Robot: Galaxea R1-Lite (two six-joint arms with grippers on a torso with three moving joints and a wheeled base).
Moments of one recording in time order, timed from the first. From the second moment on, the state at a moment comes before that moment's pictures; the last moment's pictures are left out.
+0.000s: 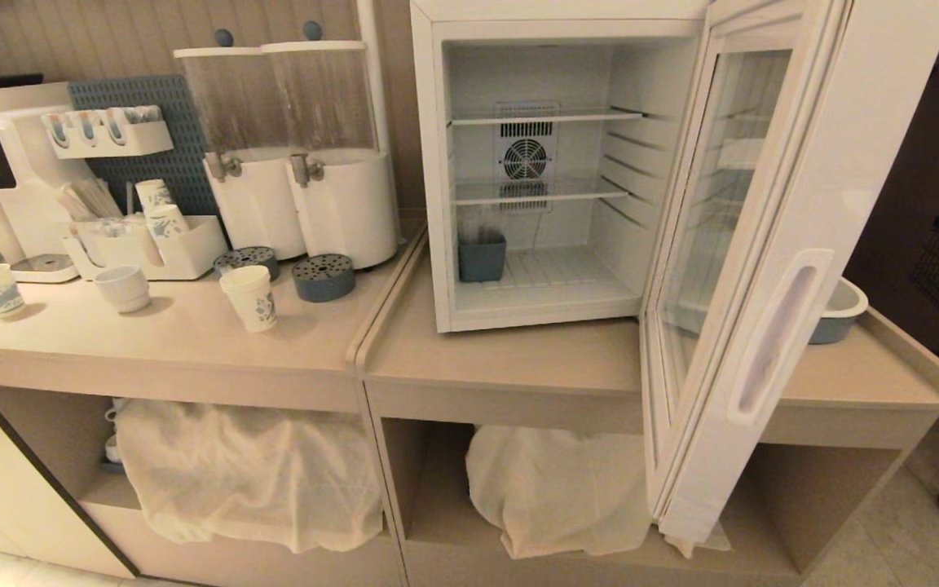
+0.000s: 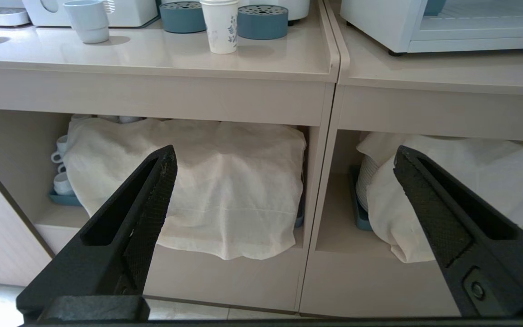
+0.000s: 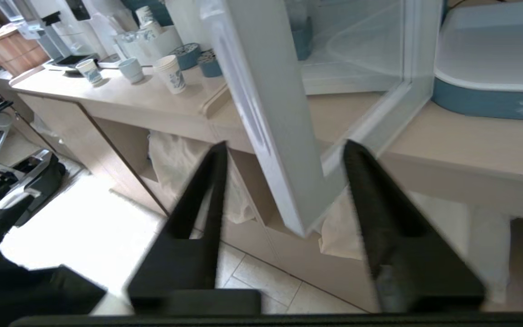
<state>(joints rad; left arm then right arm) 0.01 0.00 0.00 -0.06 0.00 -0.02 0.47 0.55 -0.78 0.27 0.02 0.24</state>
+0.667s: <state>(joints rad) 0.01 0.00 0.00 -0.06 0.00 -0.02 0.13 0.89 -0.72 -0.07 0.44 0.14</state>
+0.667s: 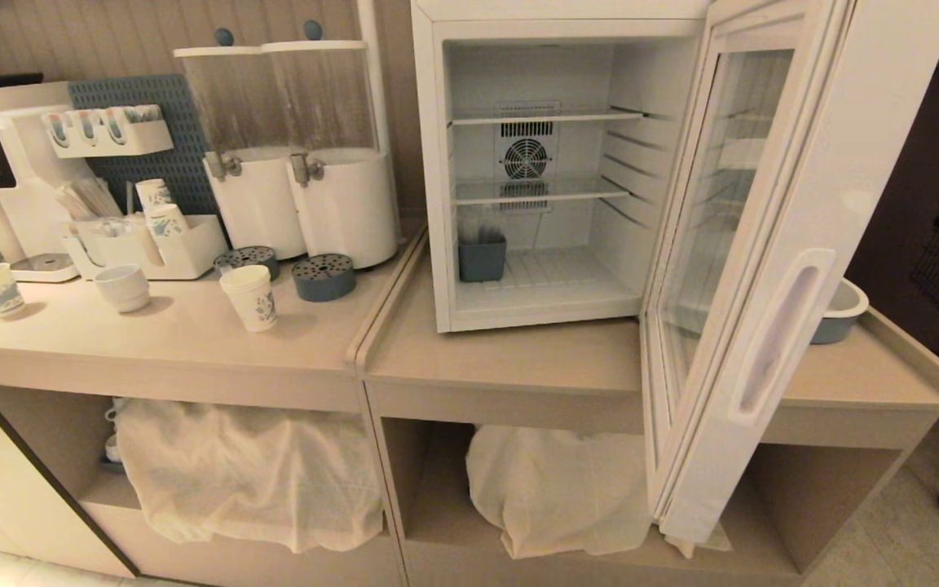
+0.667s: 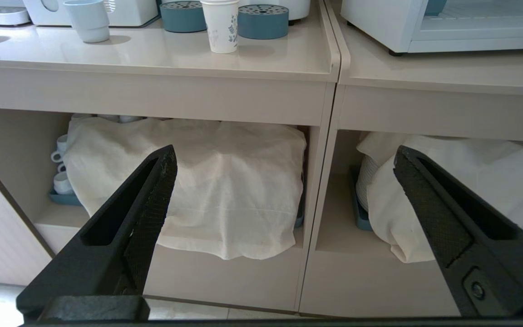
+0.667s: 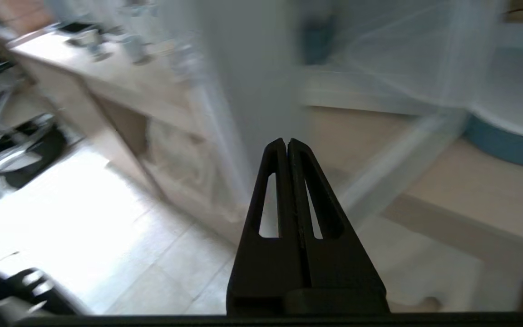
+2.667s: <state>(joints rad) 0.01 0.00 0.00 -0.06 0.00 -0.02 0.45 1.61 -1.01 -0.41 0.05 0.20</state>
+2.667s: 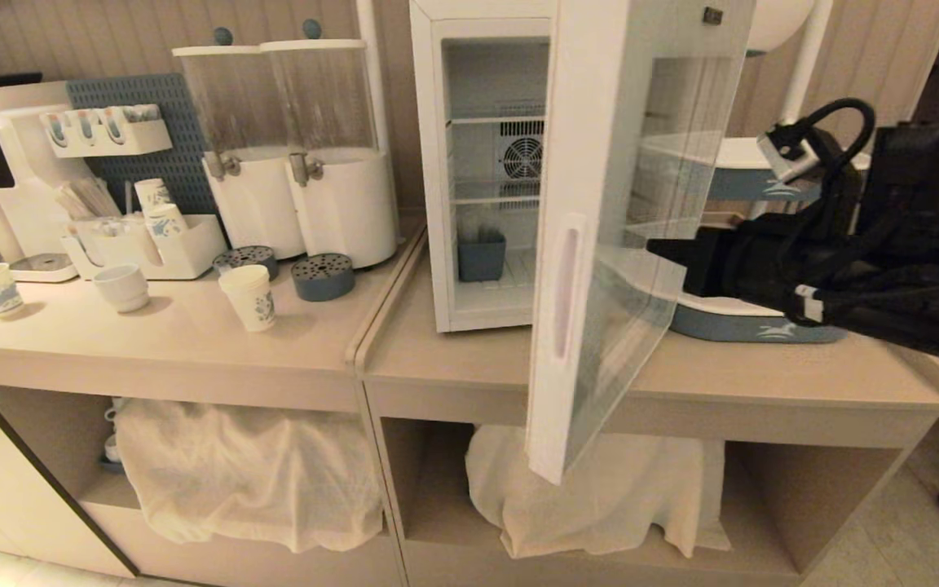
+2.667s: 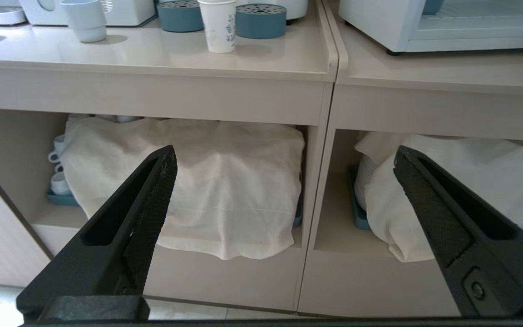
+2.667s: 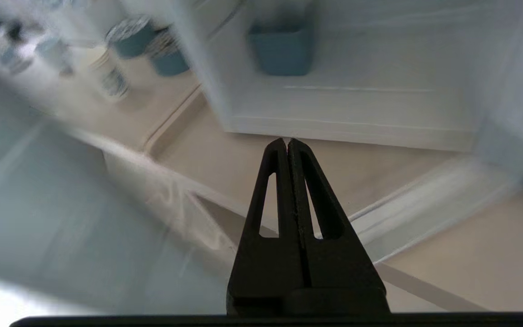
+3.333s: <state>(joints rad) 0.01 0.00 0.00 -0.06 0.00 -0.02 0.56 2.01 -1.57 -0.30 -0.33 0.14</state>
